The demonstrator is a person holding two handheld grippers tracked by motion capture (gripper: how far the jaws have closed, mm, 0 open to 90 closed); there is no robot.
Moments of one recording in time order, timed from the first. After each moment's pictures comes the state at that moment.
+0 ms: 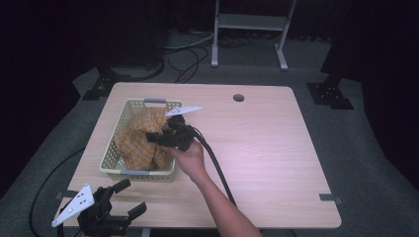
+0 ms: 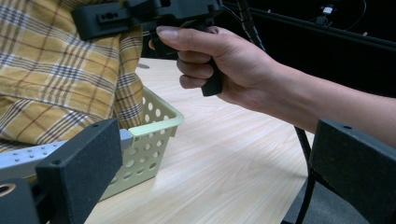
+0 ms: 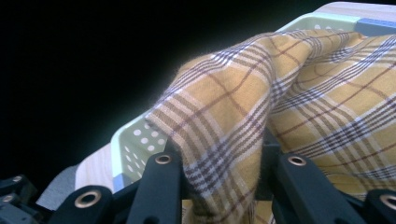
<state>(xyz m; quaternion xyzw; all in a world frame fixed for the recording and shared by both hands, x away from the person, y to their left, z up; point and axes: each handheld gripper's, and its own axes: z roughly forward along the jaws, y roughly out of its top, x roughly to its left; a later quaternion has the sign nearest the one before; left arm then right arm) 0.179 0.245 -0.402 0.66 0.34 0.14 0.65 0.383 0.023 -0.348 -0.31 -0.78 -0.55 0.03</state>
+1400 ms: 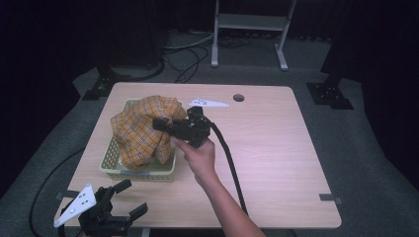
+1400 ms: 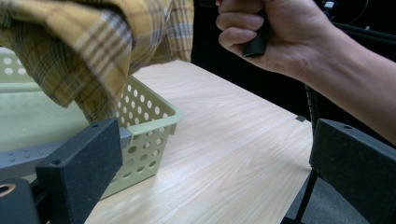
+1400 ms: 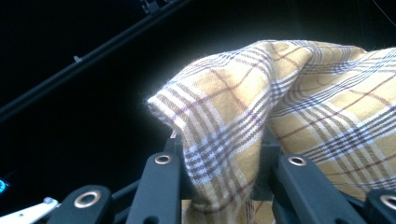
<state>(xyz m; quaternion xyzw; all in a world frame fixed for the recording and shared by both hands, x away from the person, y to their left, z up) 0.179 0.242 -0.402 0.67 0.34 0.14 0.65 0.359 -0.018 -0.303 -0.32 -0.69 -0.65 0.07</state>
